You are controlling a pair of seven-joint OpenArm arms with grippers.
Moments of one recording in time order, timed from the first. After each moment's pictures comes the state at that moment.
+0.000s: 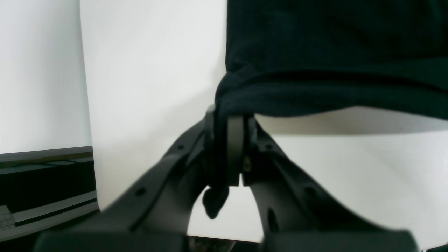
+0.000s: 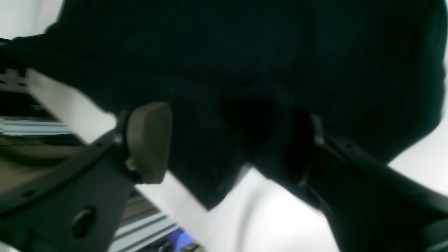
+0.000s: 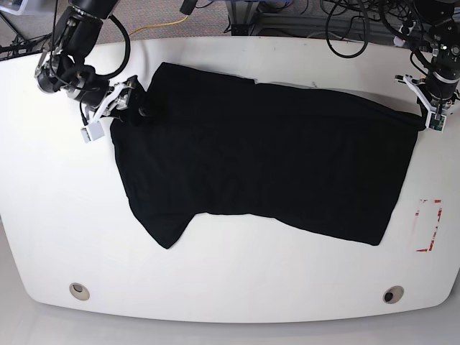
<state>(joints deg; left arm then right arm) 23.4 -15.2 -37.9 113.1 -2.6 -36.0 43.2 -9.8 8.8 34.8 93.4 62.2 41.0 -83.9</state>
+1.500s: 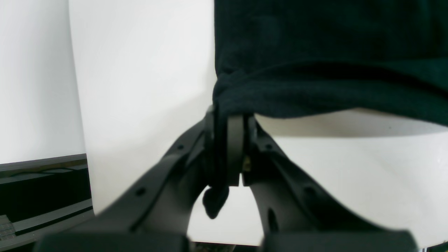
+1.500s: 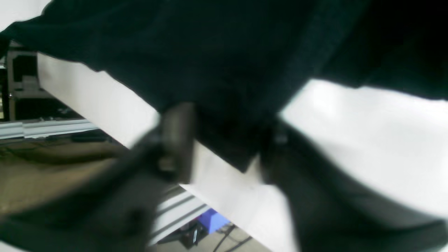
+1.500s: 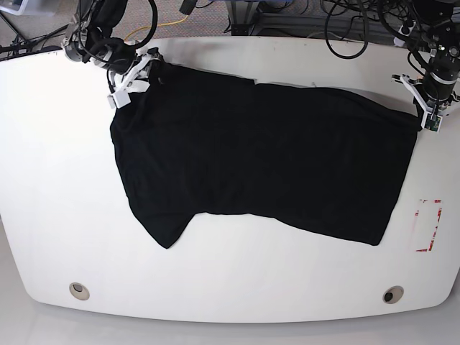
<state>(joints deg) 23.4 -15.4 -36.5 113.1 -2.6 -36.8 43.0 -18.3 0.0 33.9 93.6 53.7 41.0 -80.1</state>
